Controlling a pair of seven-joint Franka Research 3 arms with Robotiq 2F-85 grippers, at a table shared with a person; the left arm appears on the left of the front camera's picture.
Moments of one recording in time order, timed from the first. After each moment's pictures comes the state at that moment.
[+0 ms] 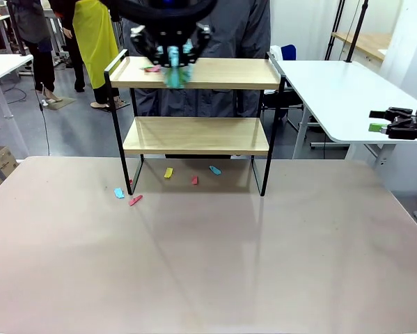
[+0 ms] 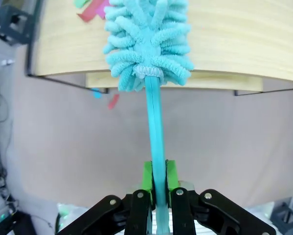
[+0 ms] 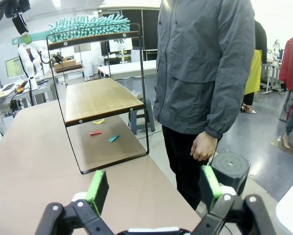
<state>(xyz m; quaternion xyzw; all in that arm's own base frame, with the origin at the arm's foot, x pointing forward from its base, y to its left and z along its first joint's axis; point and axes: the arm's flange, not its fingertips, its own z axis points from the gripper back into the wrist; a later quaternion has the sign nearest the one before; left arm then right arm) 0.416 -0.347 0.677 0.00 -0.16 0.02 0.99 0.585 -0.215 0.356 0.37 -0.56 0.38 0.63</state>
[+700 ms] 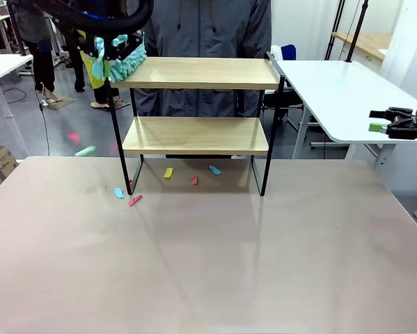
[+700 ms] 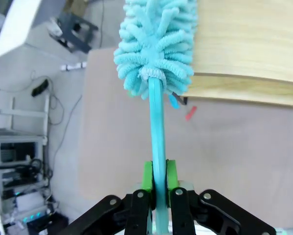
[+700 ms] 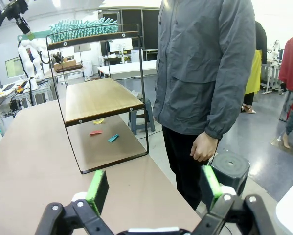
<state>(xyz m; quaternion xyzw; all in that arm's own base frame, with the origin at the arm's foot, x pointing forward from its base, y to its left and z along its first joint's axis) 0.386 -0.282 0.688 0.13 -0.22 0.03 0.97 0.585 -0.215 0.356 0.37 -0.56 0.38 0.63</state>
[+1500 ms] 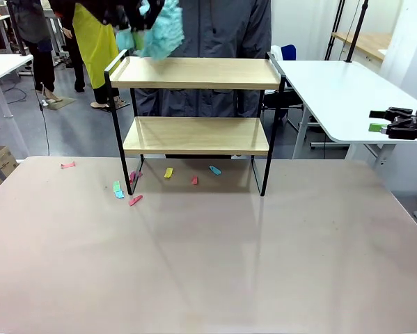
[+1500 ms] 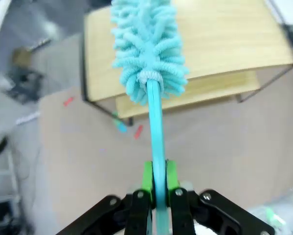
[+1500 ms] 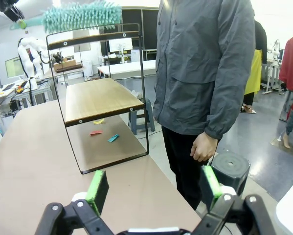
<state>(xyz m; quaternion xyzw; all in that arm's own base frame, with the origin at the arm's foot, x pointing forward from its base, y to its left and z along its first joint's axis) 0.358 -0.290 0.731 -0.01 -0.28 -0.10 0.96 0.585 -0.215 0.356 0.37 -0.56 0.38 0.63</state>
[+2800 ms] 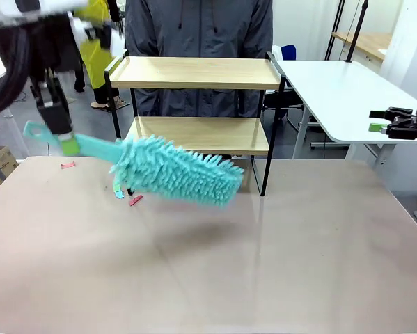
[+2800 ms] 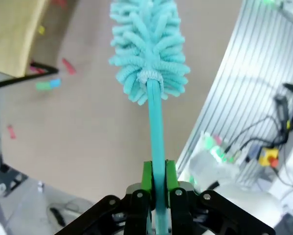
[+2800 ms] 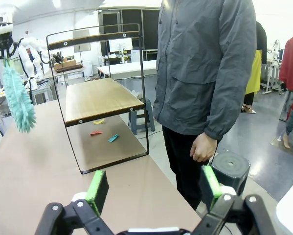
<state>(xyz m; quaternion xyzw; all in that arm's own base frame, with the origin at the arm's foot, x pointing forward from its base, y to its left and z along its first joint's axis) 0.324 -0.194 0.616 -0.03 0.00 -0.56 0.83 0.585 -0.215 0.356 0.37 -0.56 0.38 0.63</state>
